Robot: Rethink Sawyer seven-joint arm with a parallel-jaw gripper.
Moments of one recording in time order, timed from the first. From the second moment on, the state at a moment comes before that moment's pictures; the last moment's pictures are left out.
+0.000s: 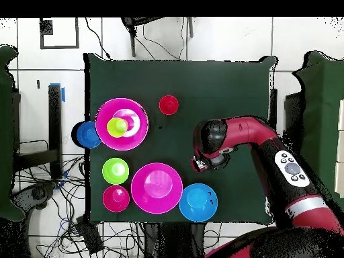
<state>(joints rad) -0.79 -0.41 0.62 1.54 -0.79 1.34 1.45</state>
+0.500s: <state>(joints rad) -0.79 -0.41 0.62 1.54 -0.79 1.34 1.45</state>
